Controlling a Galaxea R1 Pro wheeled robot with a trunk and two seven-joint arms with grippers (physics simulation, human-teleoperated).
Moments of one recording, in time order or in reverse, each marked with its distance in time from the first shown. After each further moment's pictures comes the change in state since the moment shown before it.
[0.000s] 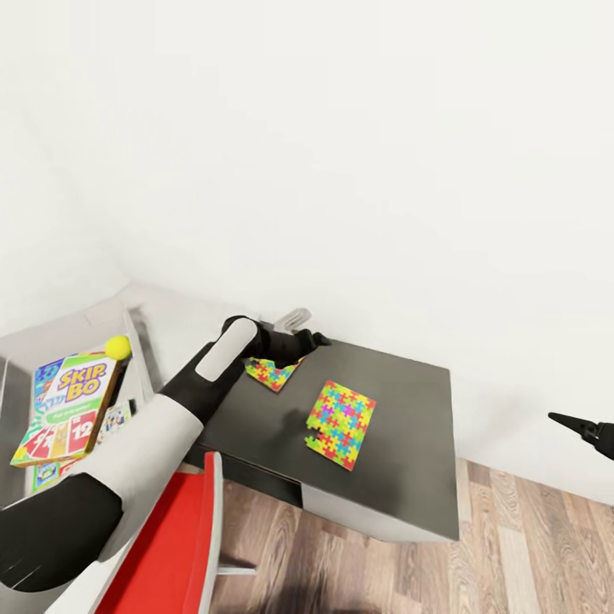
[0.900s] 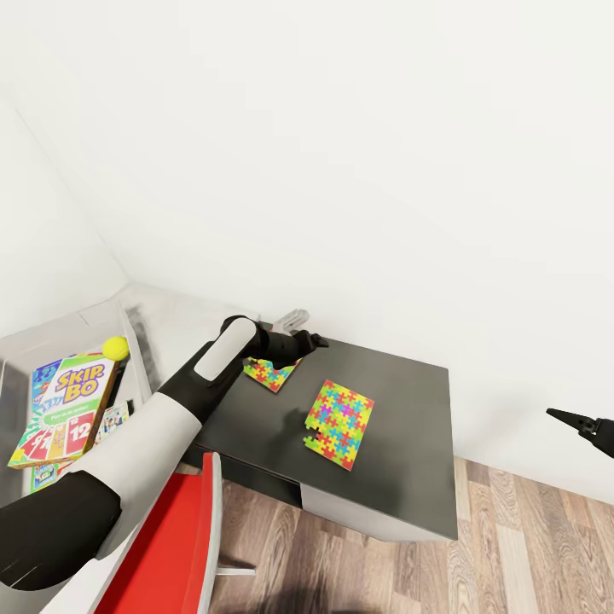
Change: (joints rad) left arm -0.006 0.009 -0.013 0.008 0.008 0.007 0.009; right arm -0.020 0.008 -0.002 0.007 0.000 0.000 -0.001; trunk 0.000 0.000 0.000
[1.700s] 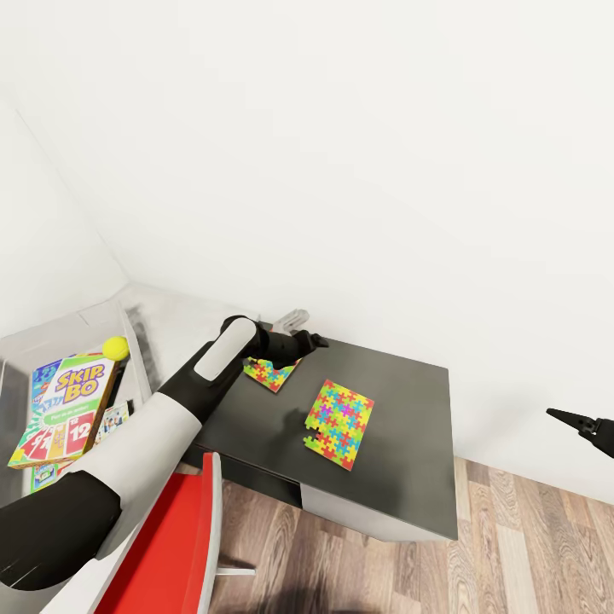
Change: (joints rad) left arm 0.000 0.000 0.000 0.000 0.000 0.000 0.000; right arm 0.000 0.000 0.000 0.000 0.000 0.000 0.000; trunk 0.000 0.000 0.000
